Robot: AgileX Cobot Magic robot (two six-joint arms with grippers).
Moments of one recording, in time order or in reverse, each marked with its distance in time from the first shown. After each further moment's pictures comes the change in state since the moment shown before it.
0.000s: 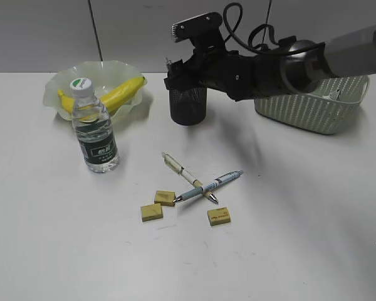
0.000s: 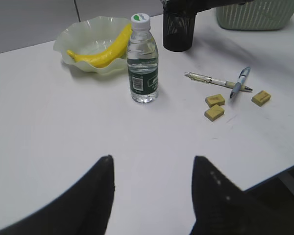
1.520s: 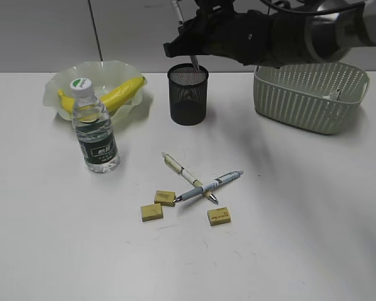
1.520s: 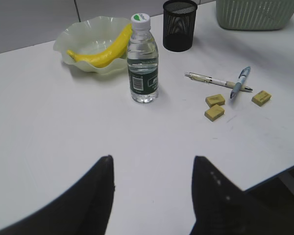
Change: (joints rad) left arm 0.000 0.000 0.000 0.000 0.000 0.000; right arm 0.000 -0.146 0.000 0.077 0.077 -0.106
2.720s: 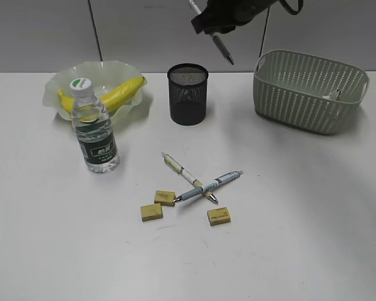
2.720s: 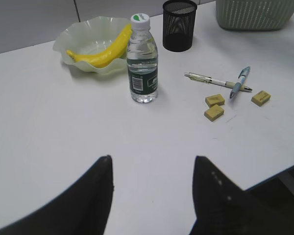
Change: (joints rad) left arm 0.000 0.000 0.000 -0.001 0.000 0.000; right arm -0.083 -0.099 -0.231 -0.187 0.750 0.078
